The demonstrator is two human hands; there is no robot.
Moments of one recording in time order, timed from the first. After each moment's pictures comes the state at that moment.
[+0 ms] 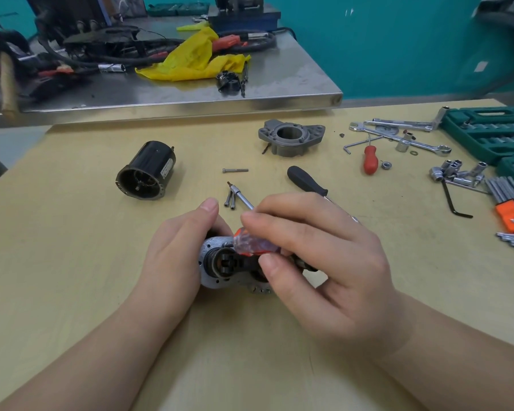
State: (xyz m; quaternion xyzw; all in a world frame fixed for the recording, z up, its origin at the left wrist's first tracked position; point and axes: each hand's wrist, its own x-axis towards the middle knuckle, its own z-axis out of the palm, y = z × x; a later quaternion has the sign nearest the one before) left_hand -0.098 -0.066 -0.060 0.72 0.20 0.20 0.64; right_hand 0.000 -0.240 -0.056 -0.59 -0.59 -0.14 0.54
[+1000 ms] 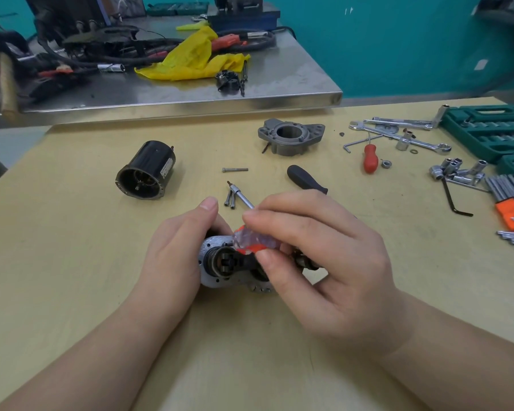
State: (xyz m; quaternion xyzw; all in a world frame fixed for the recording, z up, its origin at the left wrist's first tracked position) left_hand -0.097 -0.067 -0.058 0.71 0.20 0.20 0.64; right_hand 0.000 -0.238 -0.054 -0.59 -0.58 -0.17 0.53
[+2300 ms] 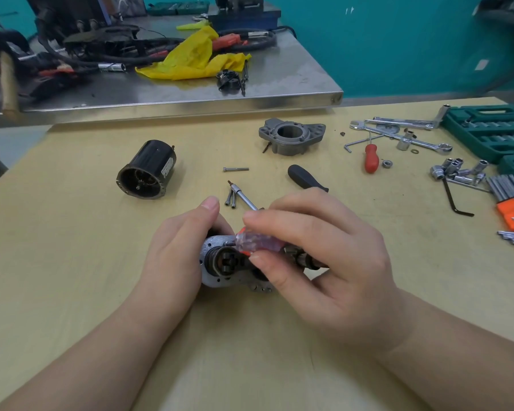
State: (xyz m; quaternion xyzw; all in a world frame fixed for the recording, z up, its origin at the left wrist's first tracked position) left_hand -0.098 -0.065 -0.060 0.72 0.20 0.21 0.64; right_hand 0.001 -0.238 -0.054 -0.60 -0.58 -0.17 0.53
